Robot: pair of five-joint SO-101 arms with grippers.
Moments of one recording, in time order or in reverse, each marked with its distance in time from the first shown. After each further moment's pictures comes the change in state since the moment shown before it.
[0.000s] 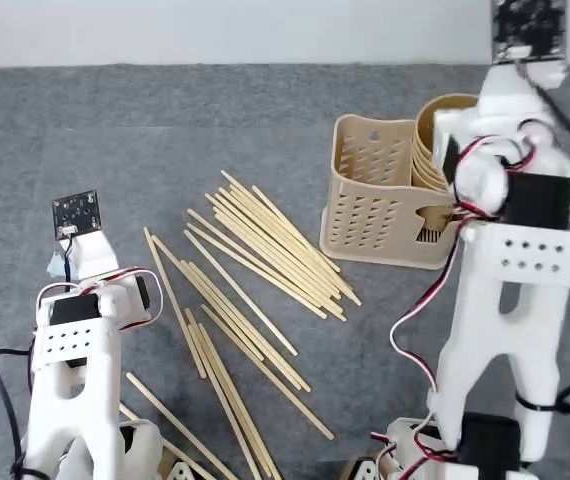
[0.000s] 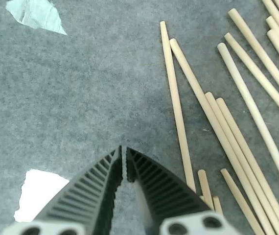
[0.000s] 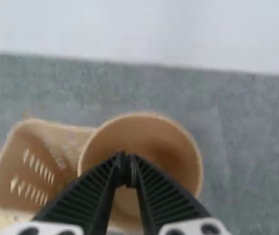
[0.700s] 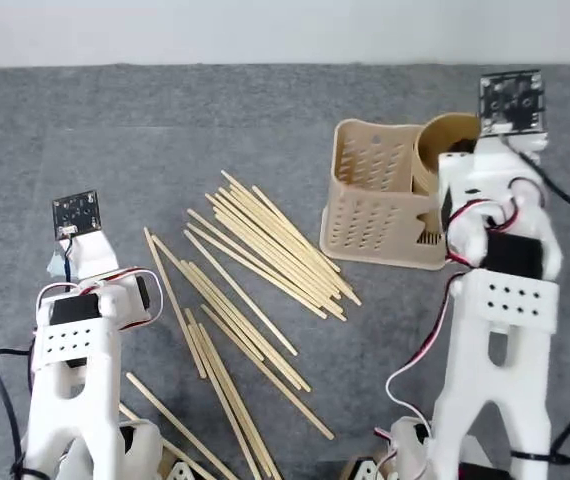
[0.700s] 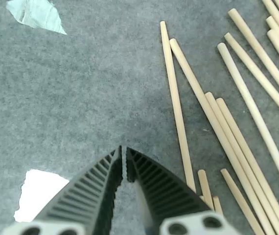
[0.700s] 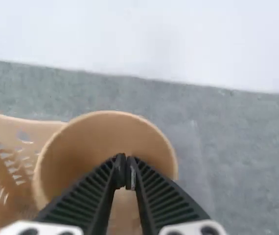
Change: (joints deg) left arm 0.0 0.0 0.0 0.0 0.0; right arm 4.0 -14.9 33.0 -27.8 4.0
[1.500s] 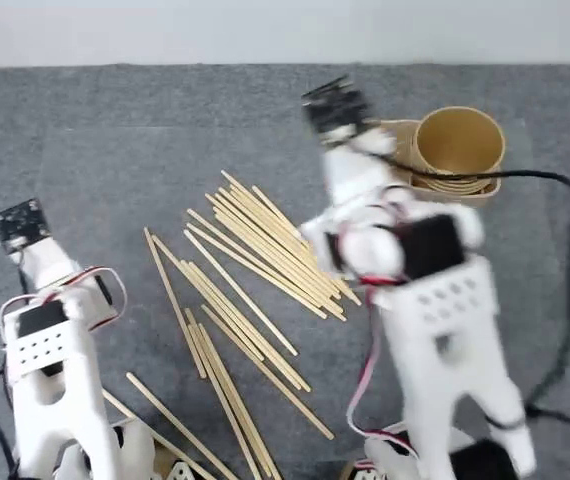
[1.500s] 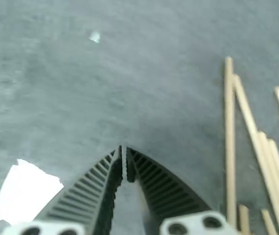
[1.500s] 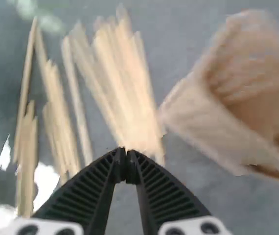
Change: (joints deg) left arm -12.9 0.0 0.0 -3.7 -0.1; right arm -34.5 8.3 -25.1 50.0 -5.6
